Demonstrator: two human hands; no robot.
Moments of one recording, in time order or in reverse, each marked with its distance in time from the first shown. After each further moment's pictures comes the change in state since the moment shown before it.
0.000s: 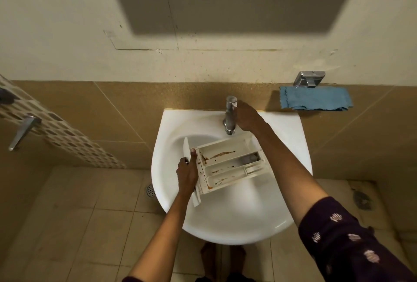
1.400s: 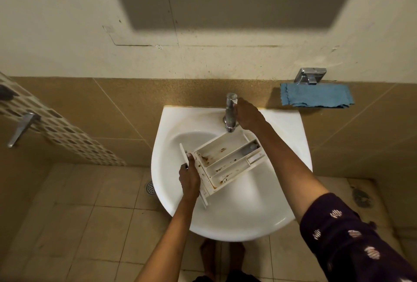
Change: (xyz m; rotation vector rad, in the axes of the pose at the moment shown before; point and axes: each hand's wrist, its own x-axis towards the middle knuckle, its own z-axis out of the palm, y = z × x) left_hand -0.004 -0.023 0.013 -0.208 0.064 -0.140; right_hand -0.007 0.004 0.000 -0.003 0.101 -0.099
